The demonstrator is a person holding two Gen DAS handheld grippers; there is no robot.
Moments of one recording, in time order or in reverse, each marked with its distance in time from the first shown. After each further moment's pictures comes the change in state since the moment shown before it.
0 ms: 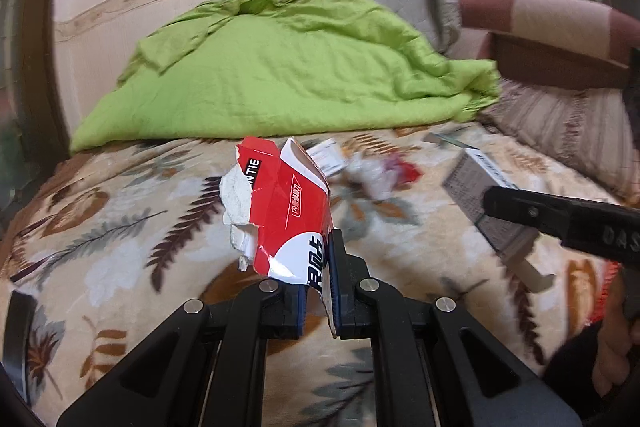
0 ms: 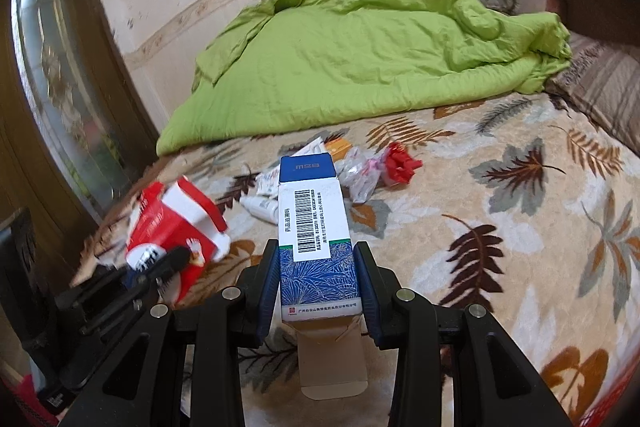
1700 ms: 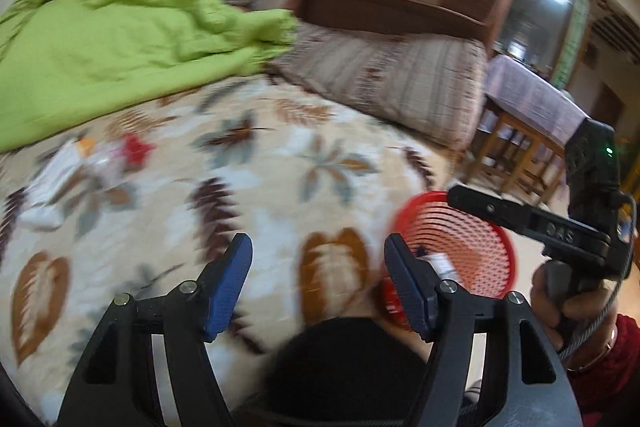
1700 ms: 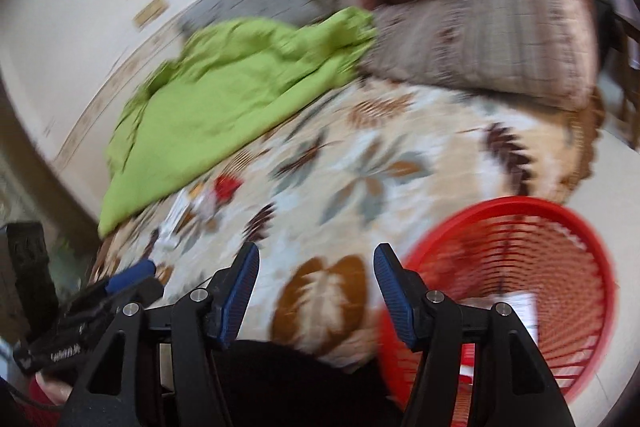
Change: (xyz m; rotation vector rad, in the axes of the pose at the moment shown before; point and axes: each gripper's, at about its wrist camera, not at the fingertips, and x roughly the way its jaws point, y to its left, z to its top) left arm -0.043 -0.171 0.032 0.132 0.232 -0.554; right arm -0.198 -0.145 -0.052 0.332 -0.076 -0.233
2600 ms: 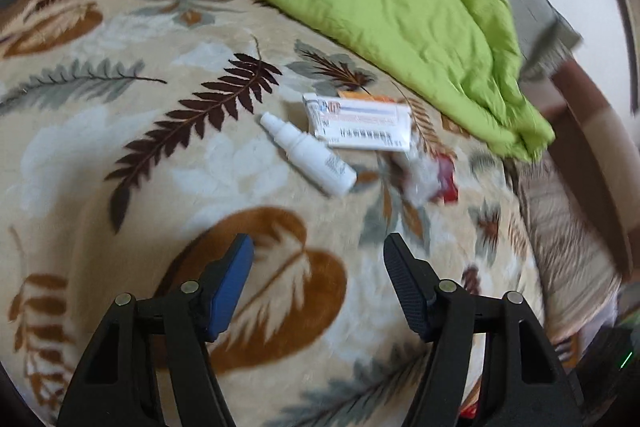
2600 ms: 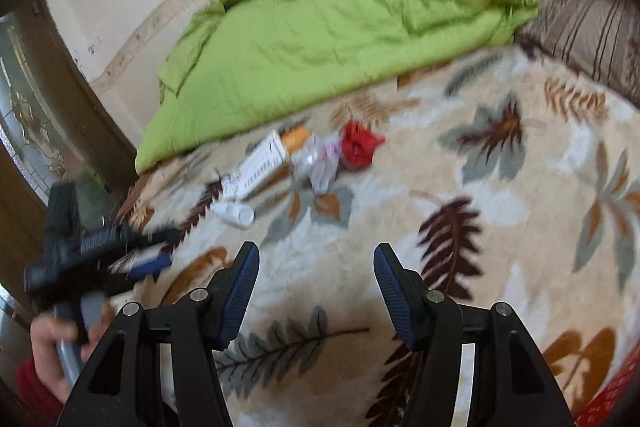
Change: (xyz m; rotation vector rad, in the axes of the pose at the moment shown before) left arm -0.024 0.307 -0.024 -0.833 0.004 0.329; right arm 0.189 0.160 0.001 -0.175 0.177 0.197
